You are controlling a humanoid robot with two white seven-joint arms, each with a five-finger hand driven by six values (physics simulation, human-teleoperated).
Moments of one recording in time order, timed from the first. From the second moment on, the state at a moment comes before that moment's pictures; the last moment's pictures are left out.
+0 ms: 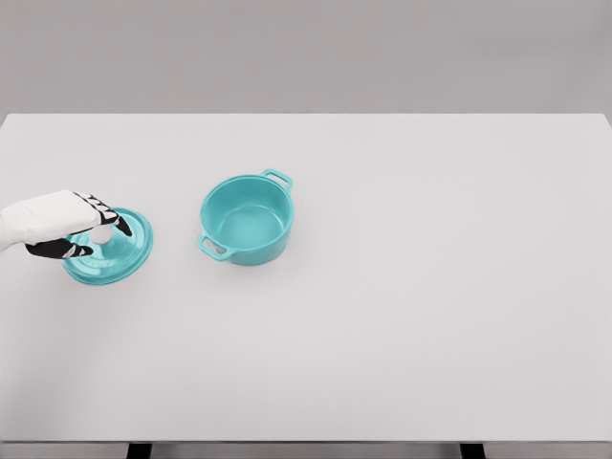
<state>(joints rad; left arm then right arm) -0.33 0.84 -0.26 -1.42 -0.49 -0.61 -0.61 0.01 0.00 -0.30 0.05 0.25 -0.01 0.09</state>
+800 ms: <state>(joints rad) -0.34 0.83 -0.26 -1.38 -0.50 -0.61 -0.61 0.01 0.00 -0.30 0.05 0.25 -0.01 0.09</state>
